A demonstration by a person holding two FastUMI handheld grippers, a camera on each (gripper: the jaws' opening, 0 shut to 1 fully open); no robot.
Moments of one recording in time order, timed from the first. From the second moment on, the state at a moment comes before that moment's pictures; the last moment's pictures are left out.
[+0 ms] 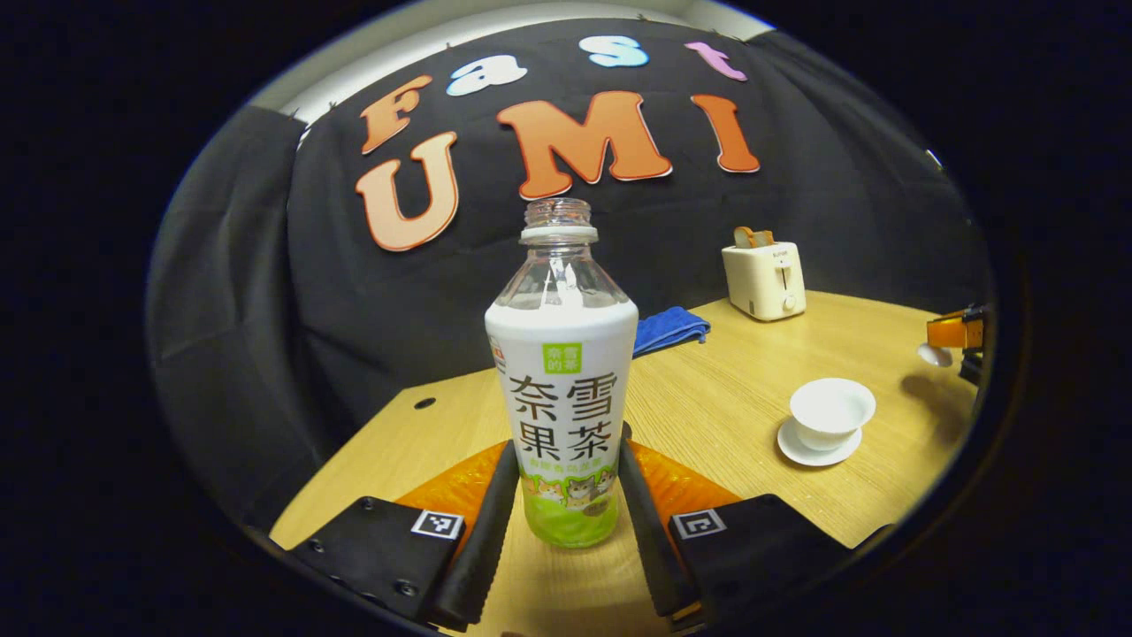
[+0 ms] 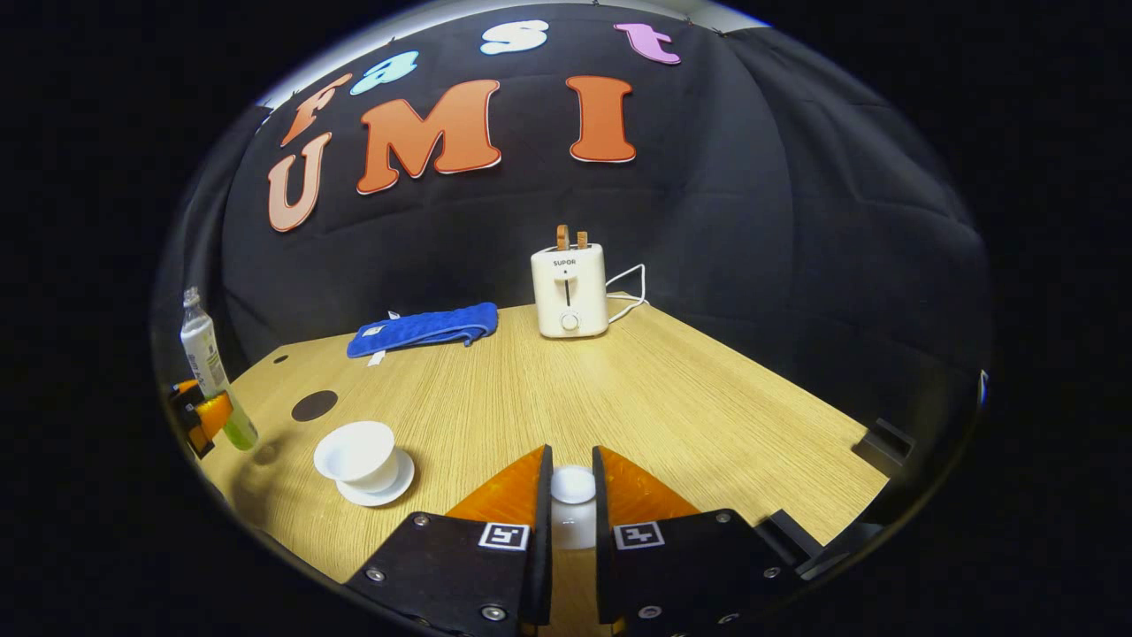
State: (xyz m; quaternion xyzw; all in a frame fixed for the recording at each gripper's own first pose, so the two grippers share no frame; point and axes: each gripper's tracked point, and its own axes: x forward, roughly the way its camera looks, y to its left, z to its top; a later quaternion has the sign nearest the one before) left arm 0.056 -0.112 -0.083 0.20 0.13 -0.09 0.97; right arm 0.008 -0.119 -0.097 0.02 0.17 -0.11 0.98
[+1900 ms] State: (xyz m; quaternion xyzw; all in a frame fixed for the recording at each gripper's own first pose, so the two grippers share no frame) left arm 0.079 -0.188 -0.098 0.80 0.08 -0.25 0.54; right arm -0.003 -0.124 -0.122 0.05 0.20 -0.12 0.97
